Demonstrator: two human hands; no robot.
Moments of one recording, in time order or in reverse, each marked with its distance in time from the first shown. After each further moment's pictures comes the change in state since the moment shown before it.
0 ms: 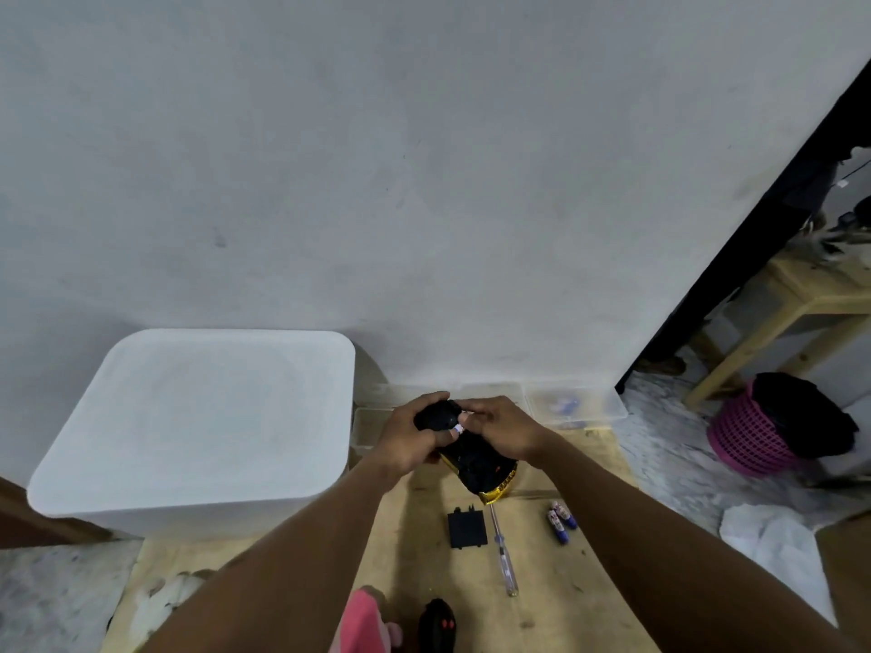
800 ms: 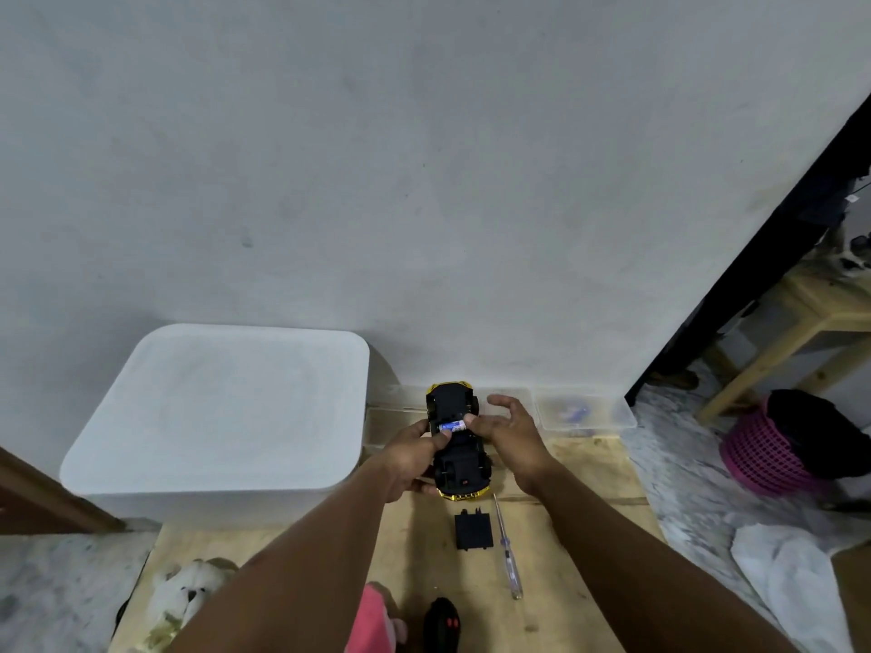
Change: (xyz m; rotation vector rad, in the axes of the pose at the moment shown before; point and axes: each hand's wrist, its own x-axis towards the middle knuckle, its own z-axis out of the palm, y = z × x) left_hand -0.014 -0.007 -0.007 0.070 -0.046 -0.287; right_hand -0.018 -0.002 0.028 0.522 0.298 0.153
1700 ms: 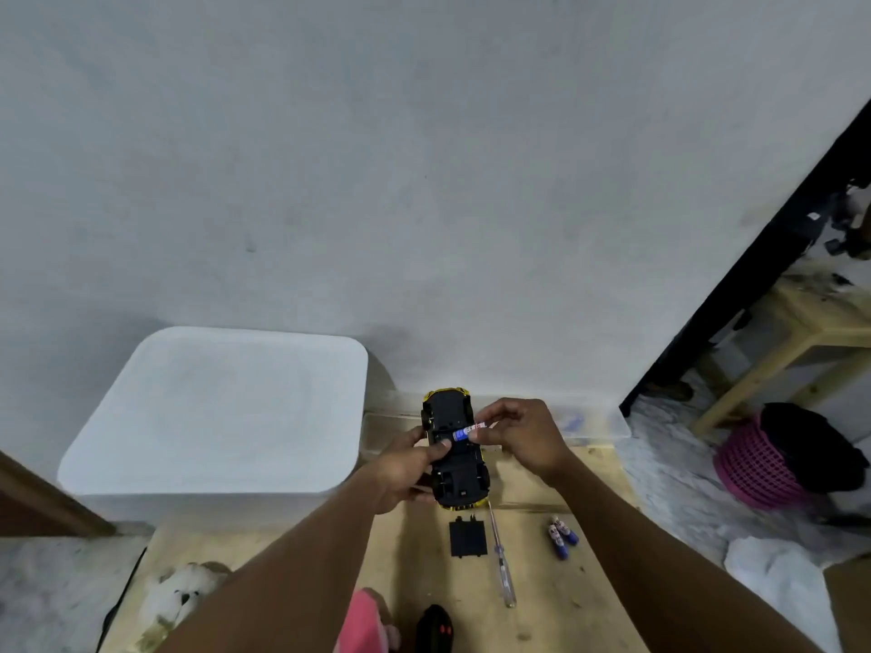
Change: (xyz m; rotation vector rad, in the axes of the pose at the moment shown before) left_hand -0.012 0.001 -0.001 -0.076 -0.039 0.008; right_hand -0.004 -0.025 -0.026 -0.278 -0.083 -0.296
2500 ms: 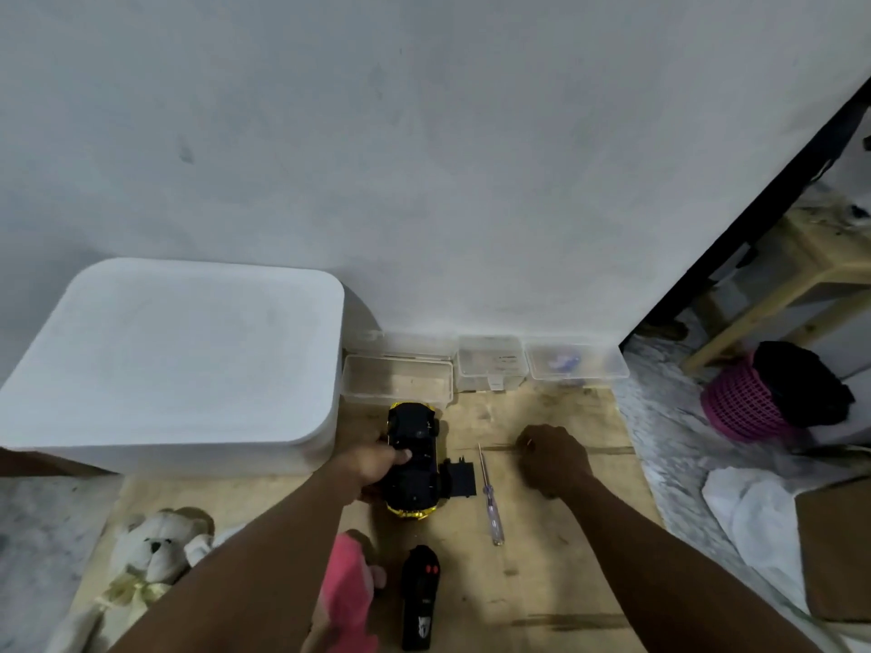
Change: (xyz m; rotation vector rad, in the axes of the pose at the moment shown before) left_hand 0.017 -0.072 -0.013 0.258 0.108 -0.348; right_hand -0.032 0.137 -0.029 -0.877 -0.027 0.337
